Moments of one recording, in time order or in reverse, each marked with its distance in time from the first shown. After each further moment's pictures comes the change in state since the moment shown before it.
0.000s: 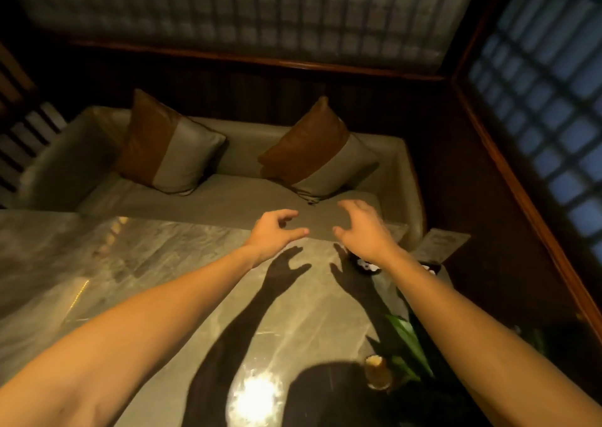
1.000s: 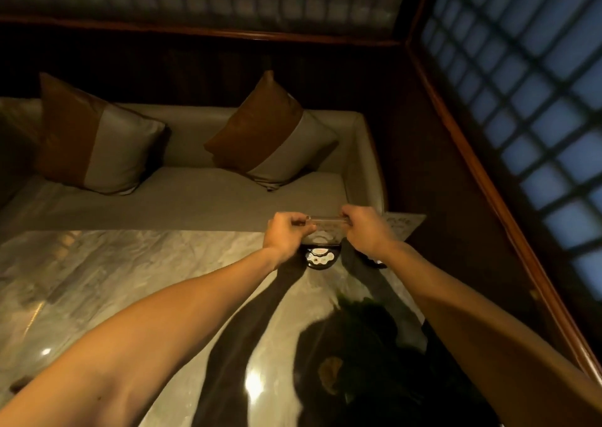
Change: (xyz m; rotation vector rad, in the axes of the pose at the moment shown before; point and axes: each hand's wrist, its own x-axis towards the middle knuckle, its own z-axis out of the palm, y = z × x) left_hand 0.070 0.014 0.152 -0.094 0.025 -0.027; right_hand 0.010 0.123 -0.011 -0.043 -0.039 0.054
